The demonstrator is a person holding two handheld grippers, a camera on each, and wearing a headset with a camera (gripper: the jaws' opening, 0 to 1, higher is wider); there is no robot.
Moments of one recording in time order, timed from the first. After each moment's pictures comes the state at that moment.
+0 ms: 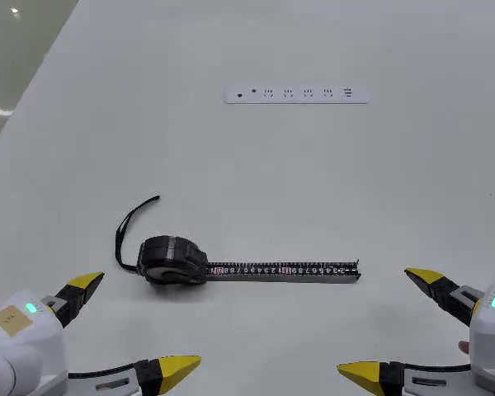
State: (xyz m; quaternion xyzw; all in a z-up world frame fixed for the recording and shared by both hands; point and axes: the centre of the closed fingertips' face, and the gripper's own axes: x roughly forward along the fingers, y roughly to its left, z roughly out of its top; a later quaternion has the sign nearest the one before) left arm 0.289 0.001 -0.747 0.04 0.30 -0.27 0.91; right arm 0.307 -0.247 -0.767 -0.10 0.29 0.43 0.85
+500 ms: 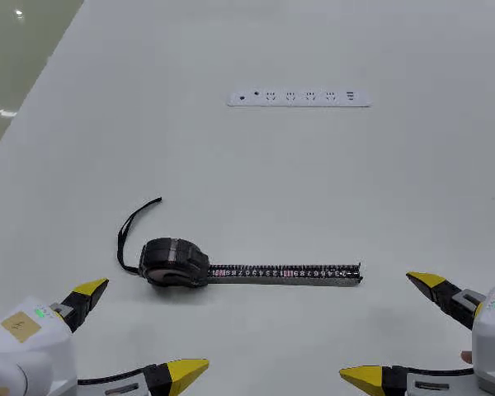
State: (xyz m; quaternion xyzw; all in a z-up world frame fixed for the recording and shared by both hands) left arm 0.286 -0.003 -0.748 0.02 0.30 -0.26 0.92; right arm 0.307 -0.248 -0.767 -0.10 0.29 0.43 0.85
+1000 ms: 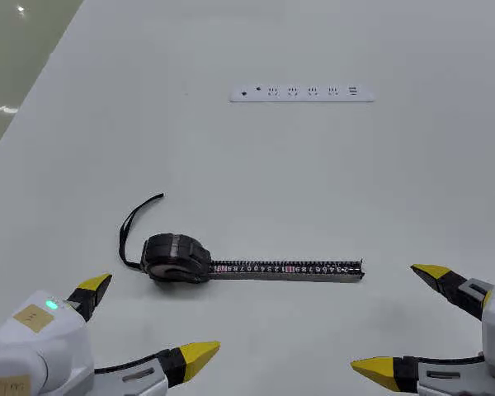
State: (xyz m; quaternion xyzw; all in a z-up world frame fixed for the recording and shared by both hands) left arm 0.296 -0.006 -0.748 0.00 0.30 -0.21 0.93; right arm 0.311 -0.255 -0.771 -0.12 0.29 0.45 0.83
